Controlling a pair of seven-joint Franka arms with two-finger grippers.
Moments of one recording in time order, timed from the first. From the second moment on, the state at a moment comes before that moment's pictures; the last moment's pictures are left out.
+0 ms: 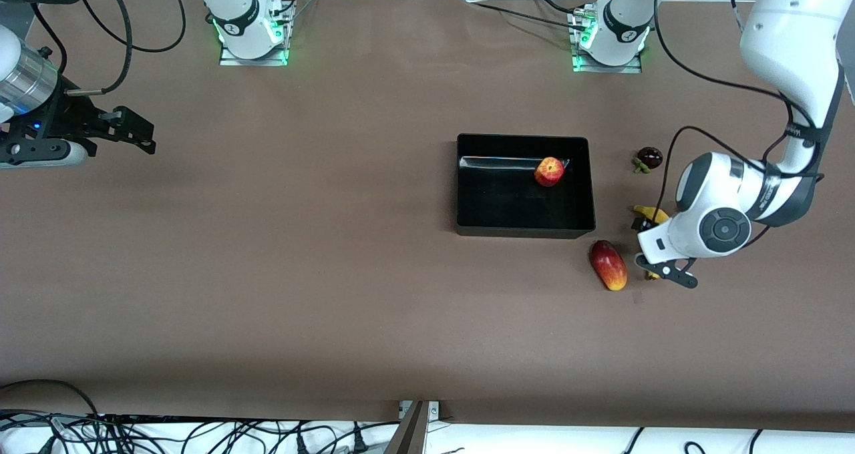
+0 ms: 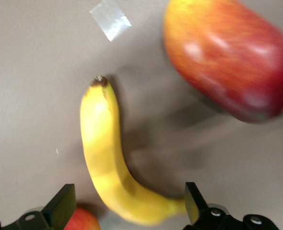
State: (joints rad) left arm 0.26 0.63 -0.32 -1.73 0.44 2.07 0.18; right arm 0.03 0.05 0.06 -1.58 -0.01 1.63 0.04
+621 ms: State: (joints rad) left arm 0.31 0.69 -0.32 -1.72 0.44 2.12 0.27; right arm 0.03 0.05 0.06 -1.58 -0.01 1.63 0.04
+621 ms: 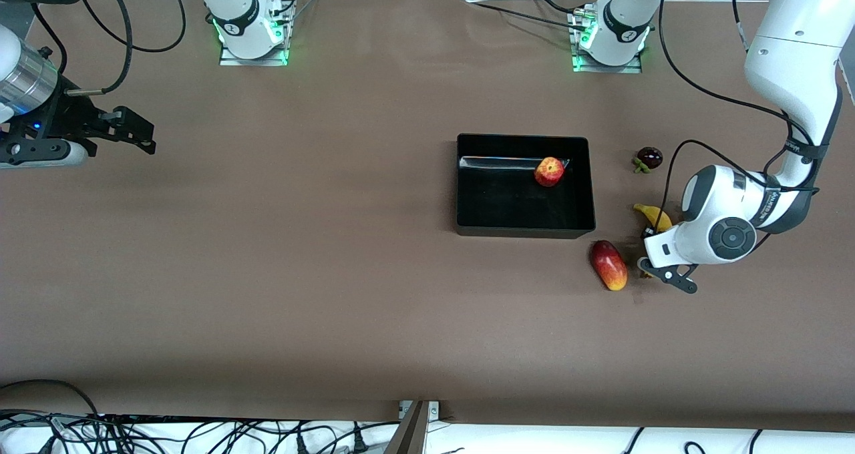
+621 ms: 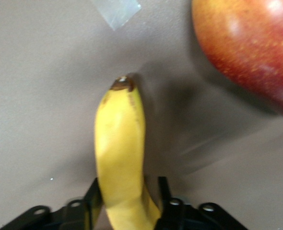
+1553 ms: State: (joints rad) left arm 0.26 0.50 -0.52 -1.54 0.10 1.70 0.12; right arm 0.03 0.05 0.06 -1.58 -0.01 1.63 0.04
